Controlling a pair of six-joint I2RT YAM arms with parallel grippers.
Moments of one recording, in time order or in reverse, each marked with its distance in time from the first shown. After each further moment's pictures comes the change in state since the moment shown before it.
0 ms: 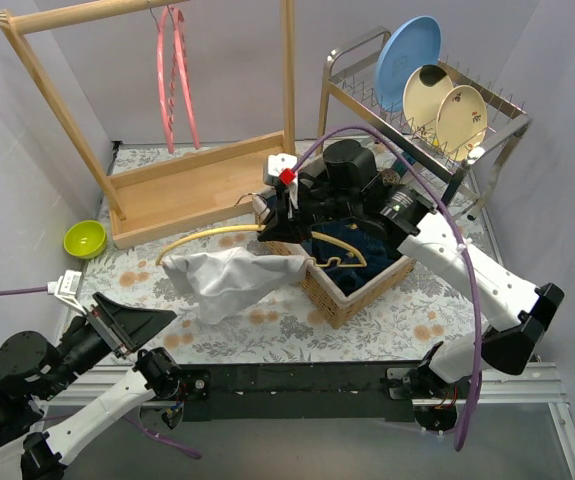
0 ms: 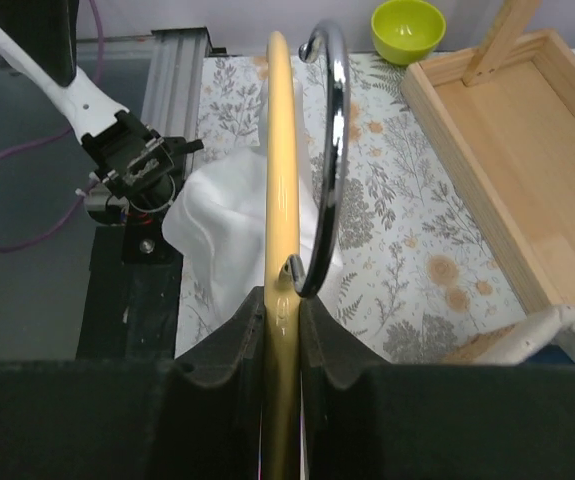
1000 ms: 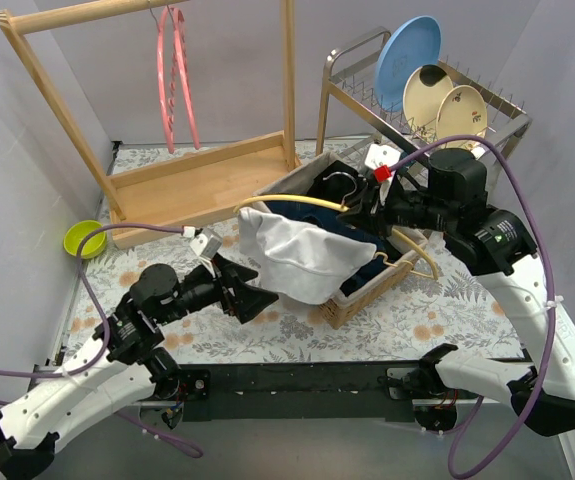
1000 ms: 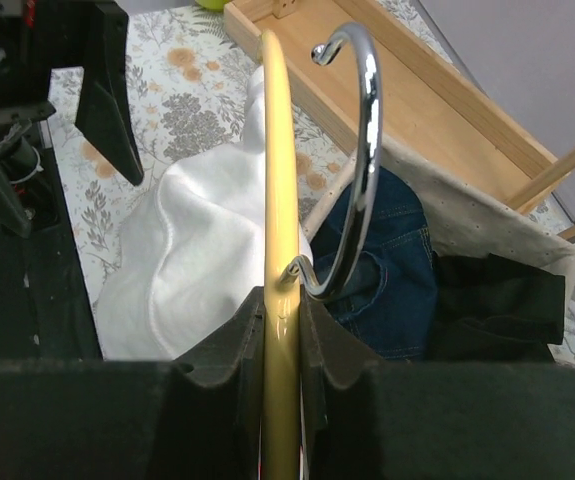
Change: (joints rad) left arm 0.000 0.364 -0.476 0.909 0.314 0.657; right arm -0.283 -0.377 -0.125 -0.248 0.148 -0.124
